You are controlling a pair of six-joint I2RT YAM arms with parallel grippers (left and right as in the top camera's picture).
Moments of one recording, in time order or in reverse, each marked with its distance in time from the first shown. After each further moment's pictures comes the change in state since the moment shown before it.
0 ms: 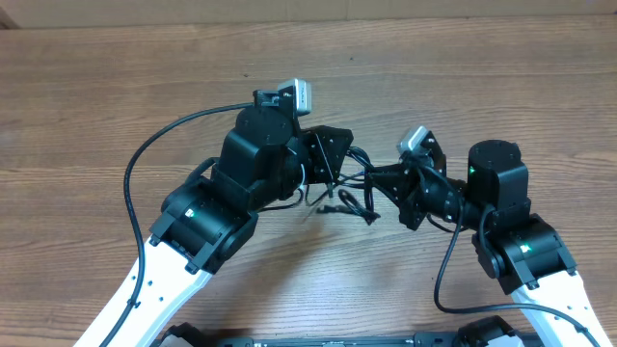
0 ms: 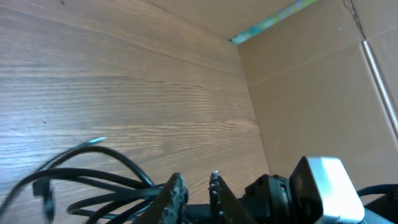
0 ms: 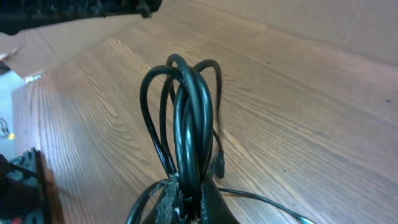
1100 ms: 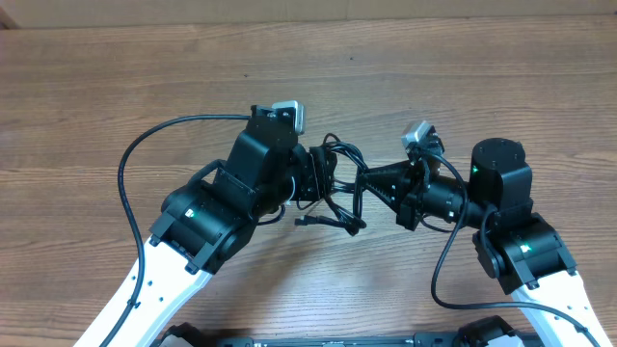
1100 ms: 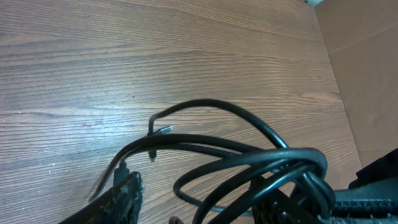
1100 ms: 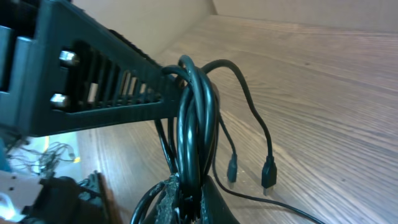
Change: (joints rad) left arm 0.000 0.000 0.000 -0.246 -0.127 0.187; right arm 0.000 0.000 0.000 0.072 -0.138 0.213
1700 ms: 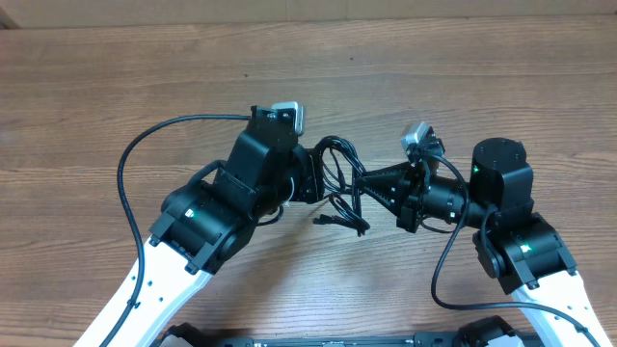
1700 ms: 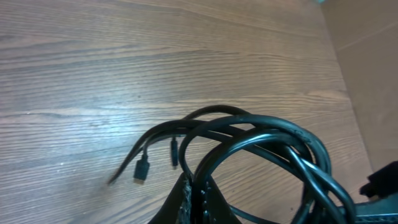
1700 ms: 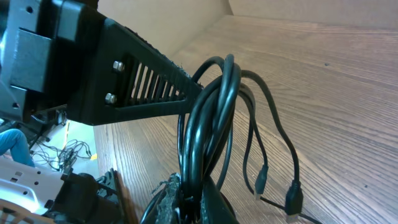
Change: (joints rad) left arm 0.000 0.000 0.000 -0.018 -0.020 0.018; right arm -0.001 0.000 0.000 0.010 -0.056 0.019
